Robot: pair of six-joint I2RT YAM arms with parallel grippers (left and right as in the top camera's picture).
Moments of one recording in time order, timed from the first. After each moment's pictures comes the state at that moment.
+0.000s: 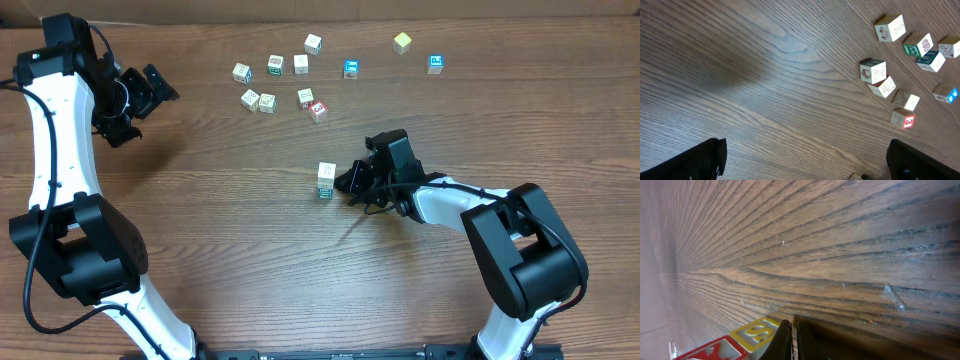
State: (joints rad) left arm 0.29 2.03 1.94 -1.23 0.30 -0.41; right arm 0.43 1.92 0.88 0.11 -0.45 0.83
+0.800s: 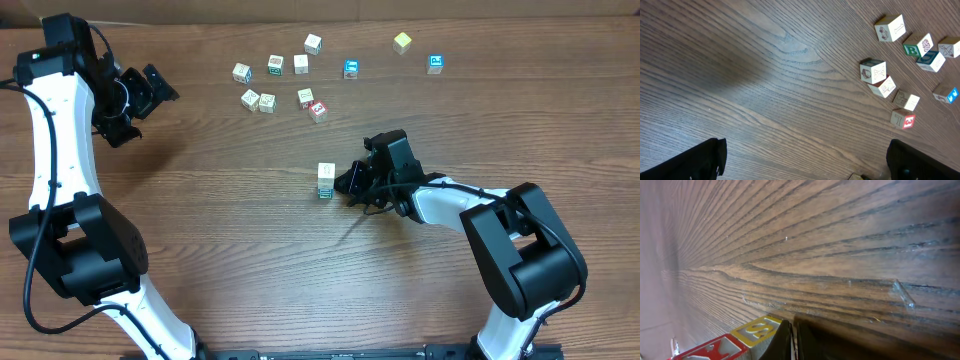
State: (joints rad) left arm 0.29 2.03 1.94 -1.23 0.30 -0.41; right arm 0.43 1.92 0.88 0.12 -0.46 0.83
